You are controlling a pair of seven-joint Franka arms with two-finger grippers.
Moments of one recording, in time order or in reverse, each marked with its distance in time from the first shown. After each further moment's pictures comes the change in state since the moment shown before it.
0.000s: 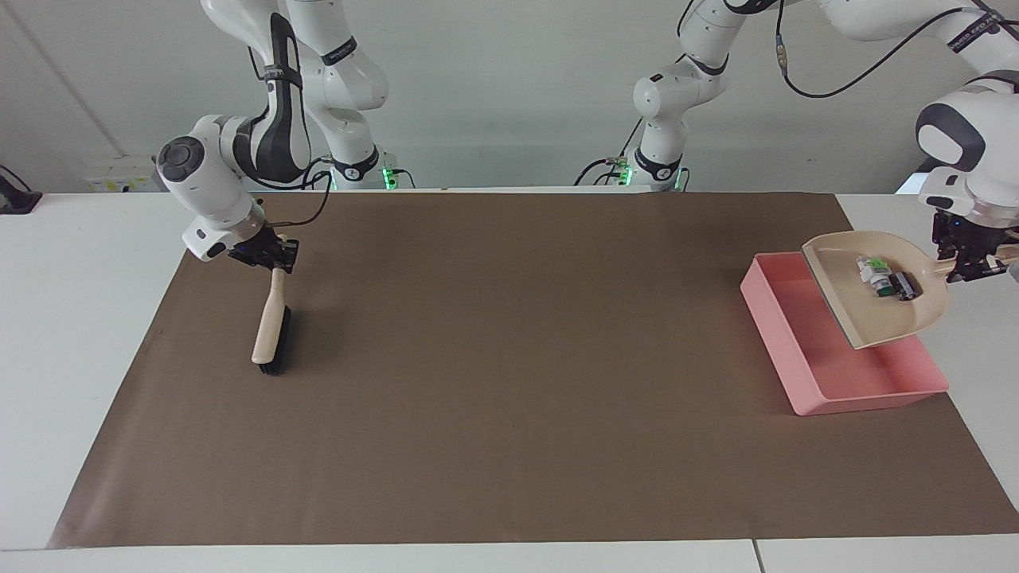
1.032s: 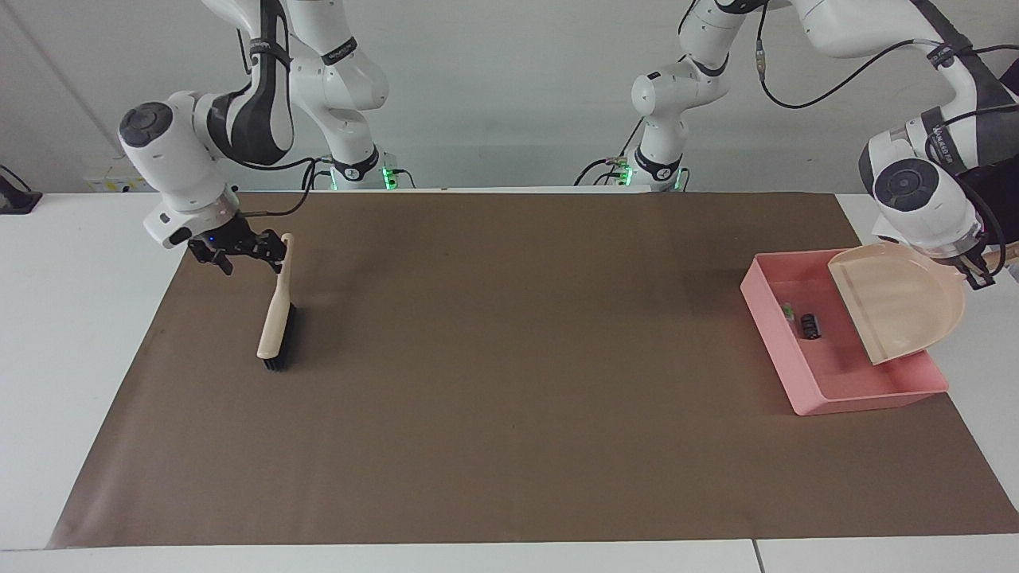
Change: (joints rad) left arm -0.119 -0.006 -0.012 -0.129 0.701 -0.009 -0.478; right arm -0.002 -0.009 0.002 0.275 -0.001 -0.106 -0.006
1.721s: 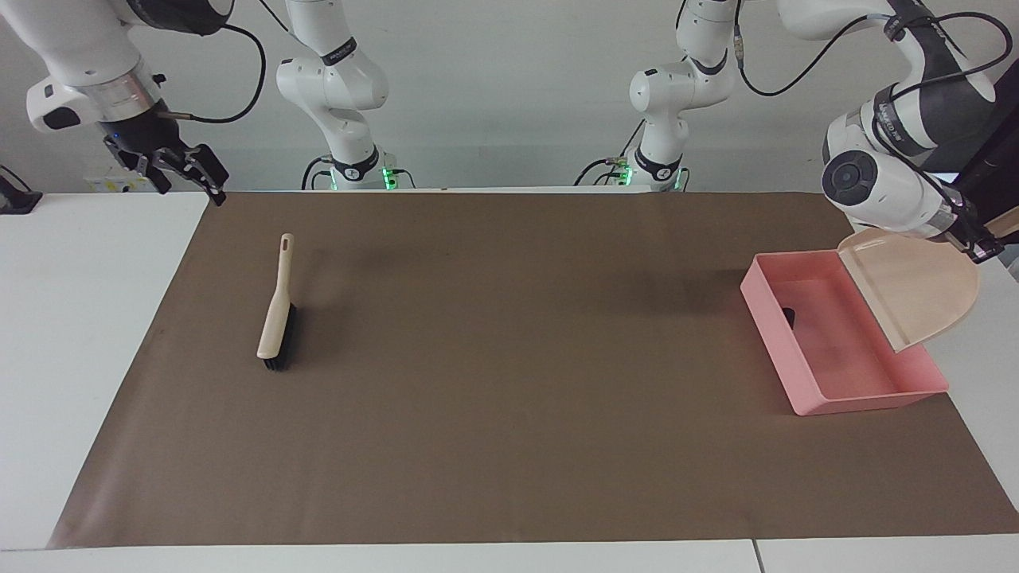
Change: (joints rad) left arm -0.147 -0.094 -0.005 0.001 0.093 -0.218 -0.072; right arm 0.020 0.058 0.011 0.546 -0.017 -0.540 0.326
